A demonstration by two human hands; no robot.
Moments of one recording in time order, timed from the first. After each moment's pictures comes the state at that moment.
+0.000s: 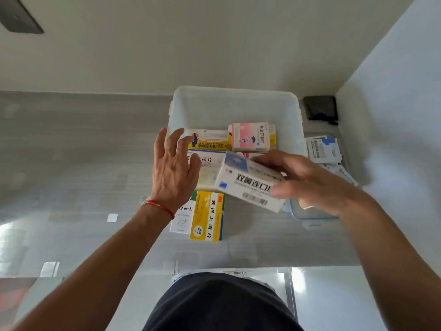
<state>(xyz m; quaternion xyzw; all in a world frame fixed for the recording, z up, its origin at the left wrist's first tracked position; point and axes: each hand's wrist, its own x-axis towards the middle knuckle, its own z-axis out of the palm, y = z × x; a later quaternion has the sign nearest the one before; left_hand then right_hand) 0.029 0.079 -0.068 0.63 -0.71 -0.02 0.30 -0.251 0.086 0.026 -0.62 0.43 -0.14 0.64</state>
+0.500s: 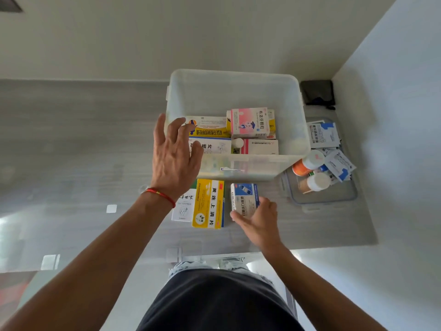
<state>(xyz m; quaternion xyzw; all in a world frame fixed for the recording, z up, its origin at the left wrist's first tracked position) 0.032 0.080 -0.067 0.61 -0.74 -0.01 0.29 -0.187 0.182 -0.170 -0.51 0.78 -0.11 0.36</state>
